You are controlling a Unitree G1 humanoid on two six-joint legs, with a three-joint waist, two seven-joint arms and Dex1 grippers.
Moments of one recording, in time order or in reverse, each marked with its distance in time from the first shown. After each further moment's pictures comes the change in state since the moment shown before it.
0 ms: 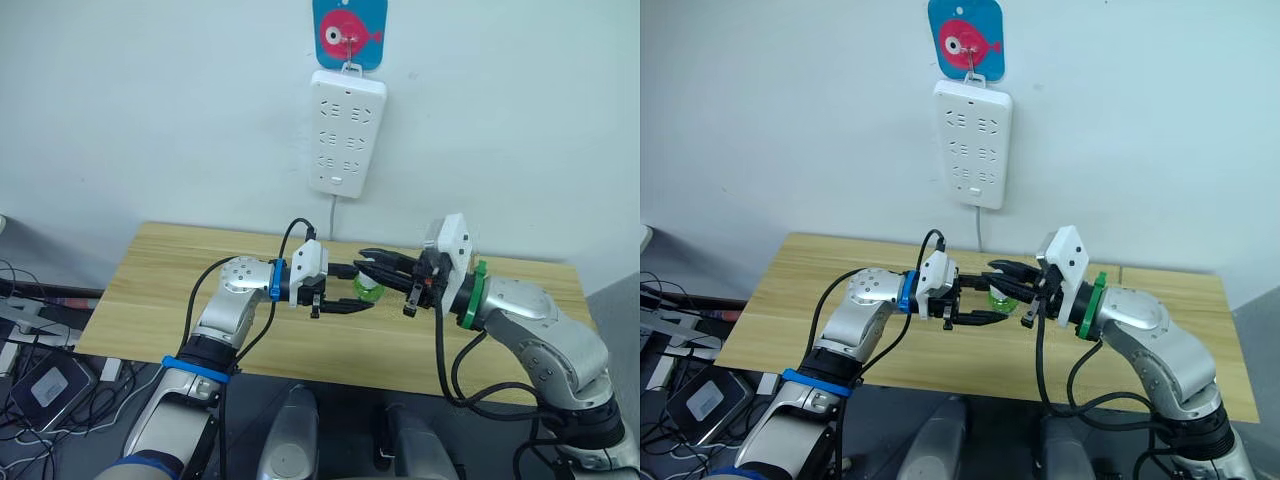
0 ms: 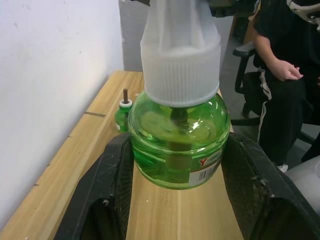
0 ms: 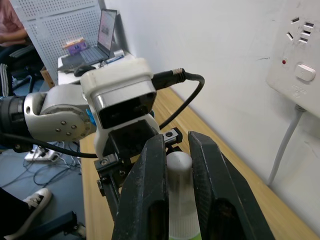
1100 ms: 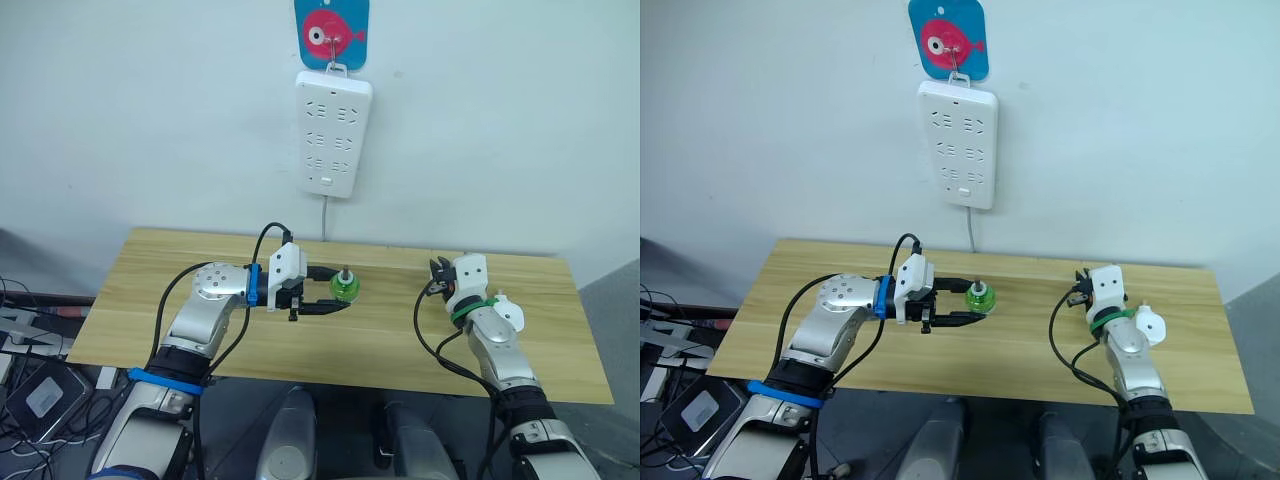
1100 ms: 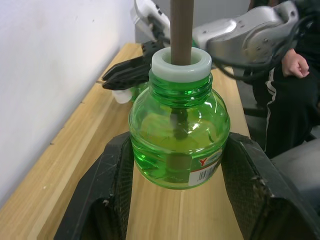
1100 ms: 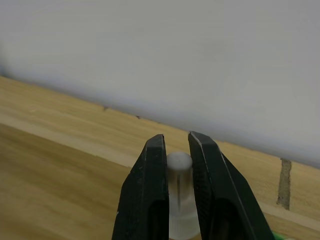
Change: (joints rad) left arm 0.079 0.133 0.030 -0.115 -0.009 0.076 0.060; right arm 0.021 0.231 -0.083 1.128 -0.543 -0.908 -0.390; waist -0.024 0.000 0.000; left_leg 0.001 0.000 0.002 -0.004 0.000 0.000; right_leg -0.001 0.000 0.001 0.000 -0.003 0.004
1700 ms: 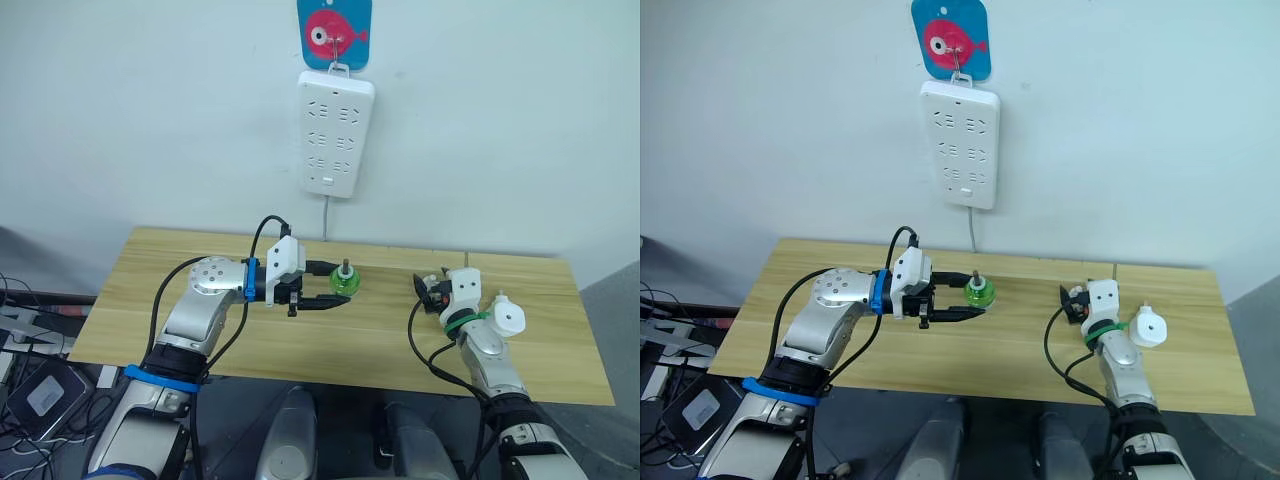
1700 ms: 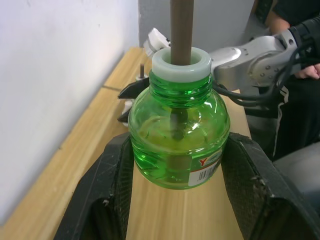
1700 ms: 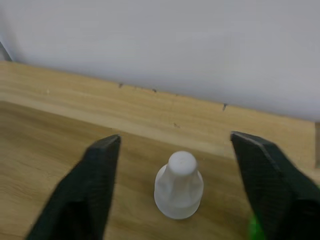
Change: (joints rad) left arm -0.016 -0.011 0.007 -0.027 -0.012 0.034 -0.001; right arm 0.044 0.037 -0.032 0.019 0.012 -0.061 0.069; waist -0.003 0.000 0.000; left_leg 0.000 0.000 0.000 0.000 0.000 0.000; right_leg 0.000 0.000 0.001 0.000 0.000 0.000
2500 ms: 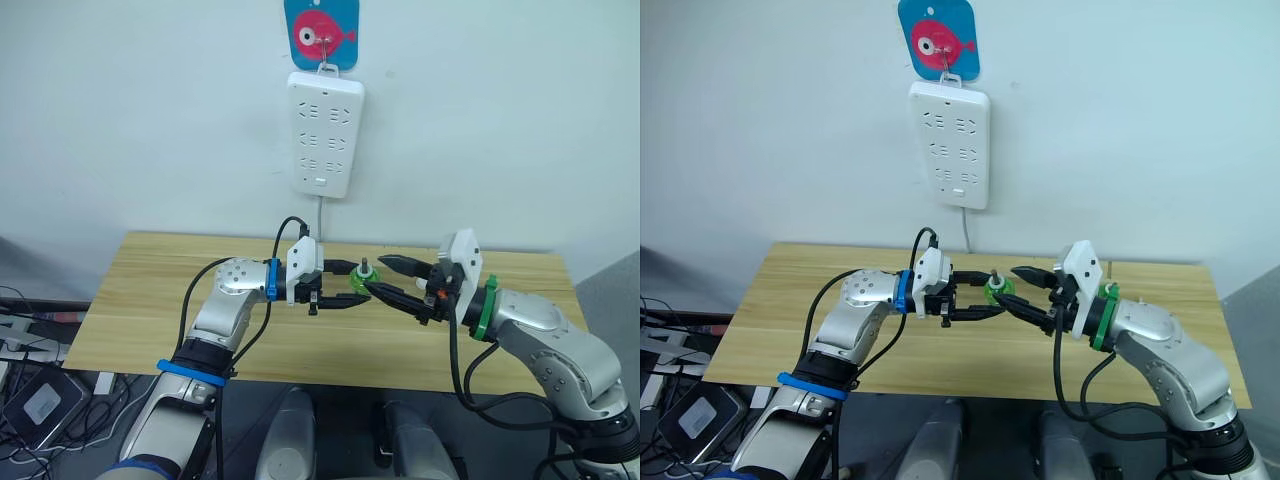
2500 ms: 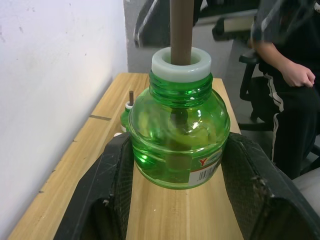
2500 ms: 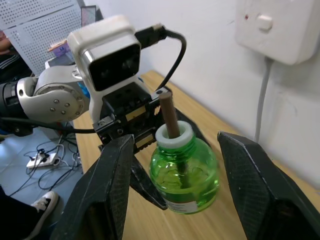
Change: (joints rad) left arm -0.043 -0.111 -0.020 0.110 0.015 -0.096 -0.009; right arm 0.068 -0.331 0.153 -1.093 0.519 0.883 0.338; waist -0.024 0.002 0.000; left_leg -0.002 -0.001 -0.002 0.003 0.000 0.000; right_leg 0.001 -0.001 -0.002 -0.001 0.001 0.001
